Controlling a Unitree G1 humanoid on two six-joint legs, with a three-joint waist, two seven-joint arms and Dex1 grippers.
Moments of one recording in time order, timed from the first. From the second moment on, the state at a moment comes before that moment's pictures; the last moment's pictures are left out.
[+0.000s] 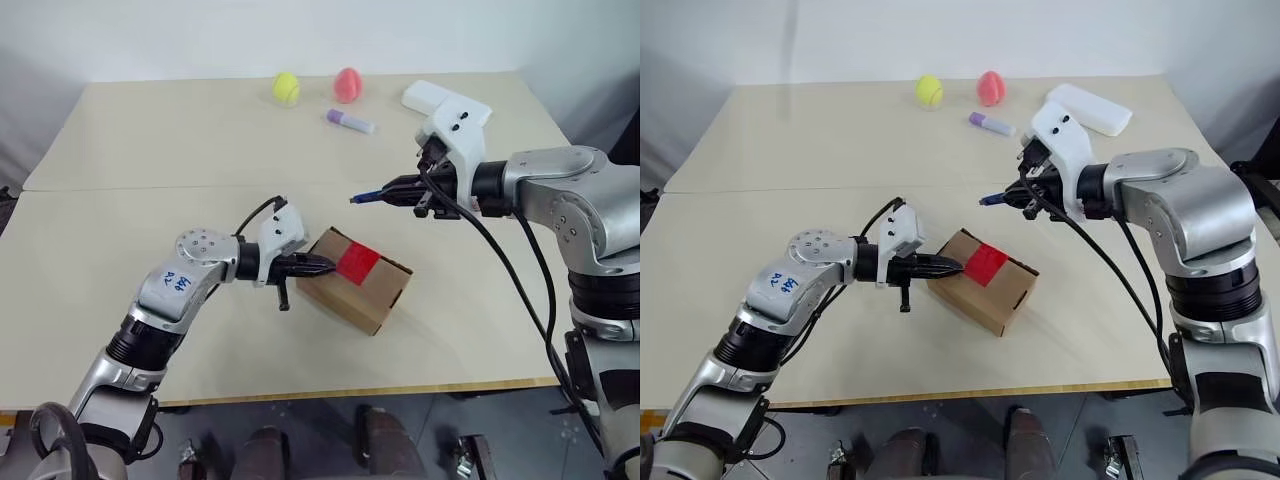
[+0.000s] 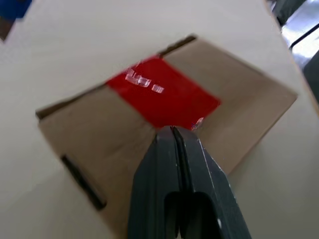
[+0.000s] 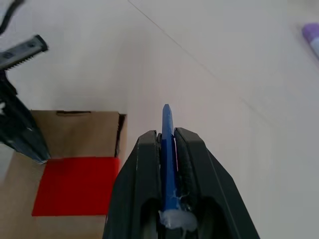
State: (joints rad) left arm -0.67 0.57 -0.27 -0.06 -0.33 0.55 -0.94; right arm -0.99 -0.72 0.13 -0.23 0.42 1.20 0.81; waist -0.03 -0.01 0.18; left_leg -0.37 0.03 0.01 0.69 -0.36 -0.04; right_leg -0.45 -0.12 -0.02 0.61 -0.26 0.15
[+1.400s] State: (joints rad) left arm -0.78 0.49 -0.28 0.08 -0.22 0.52 -0.99; right arm -0.84 -0.83 0.13 -0.38 0.51 1.25 0.79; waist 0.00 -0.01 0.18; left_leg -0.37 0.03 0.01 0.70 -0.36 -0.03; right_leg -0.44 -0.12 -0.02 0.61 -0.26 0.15
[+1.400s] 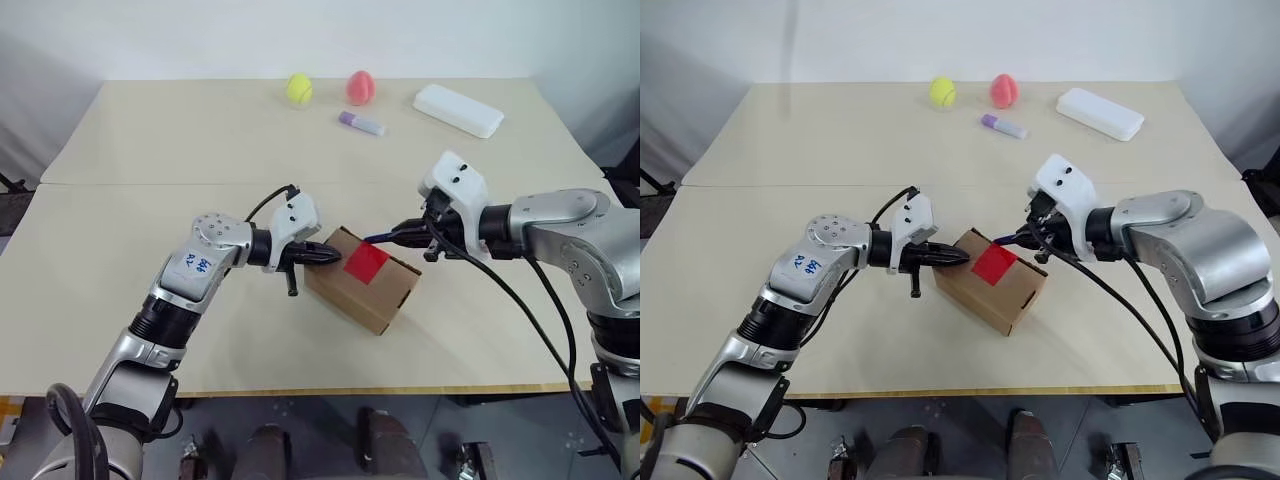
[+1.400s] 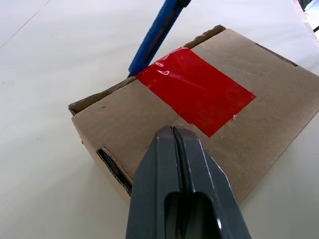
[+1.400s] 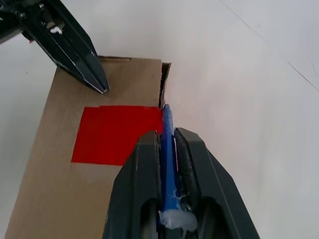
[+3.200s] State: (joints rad) left arm -0.76 0.48 -0.28 0.03 -0.20 0.56 -0.96; right arm -0.86 -0.80 0.12 -0.34 0.57 1.22 0.79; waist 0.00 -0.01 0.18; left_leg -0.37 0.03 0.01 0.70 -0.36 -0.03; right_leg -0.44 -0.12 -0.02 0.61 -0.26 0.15
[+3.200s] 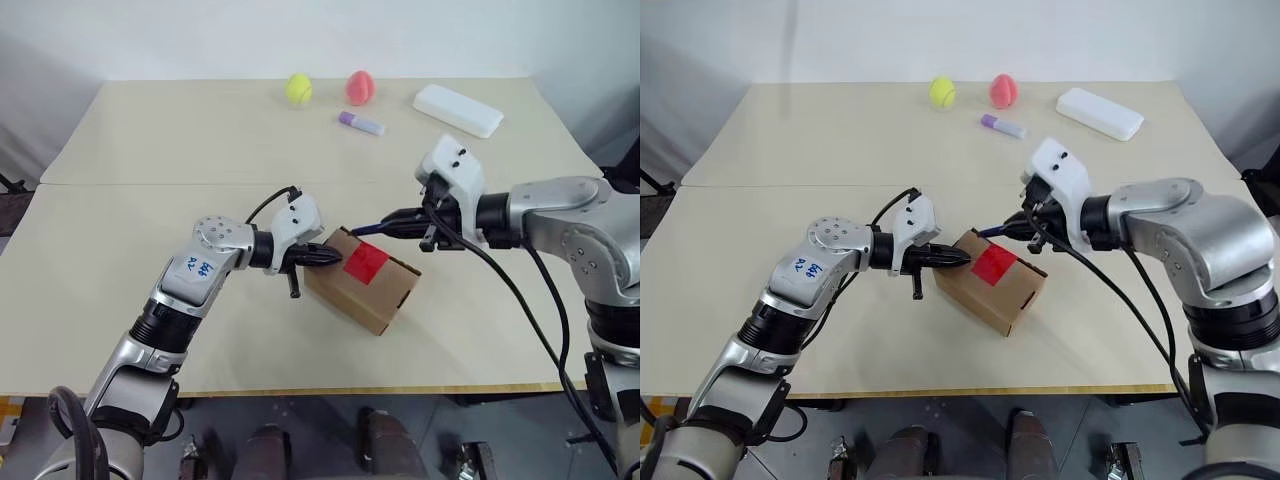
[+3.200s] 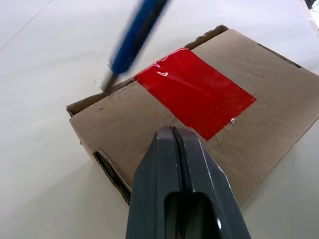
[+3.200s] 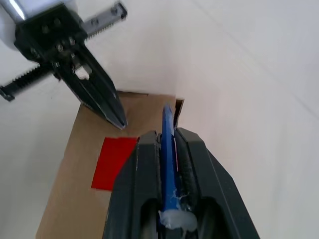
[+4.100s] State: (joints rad) left arm -0.76 0.48 -0.28 0.03 -0.20 0.56 -0.95; right arm -0.85 -0.83 0.10 -0.34 0.58 1.24 0.78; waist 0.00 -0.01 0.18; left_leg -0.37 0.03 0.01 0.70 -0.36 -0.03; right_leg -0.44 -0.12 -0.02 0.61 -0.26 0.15
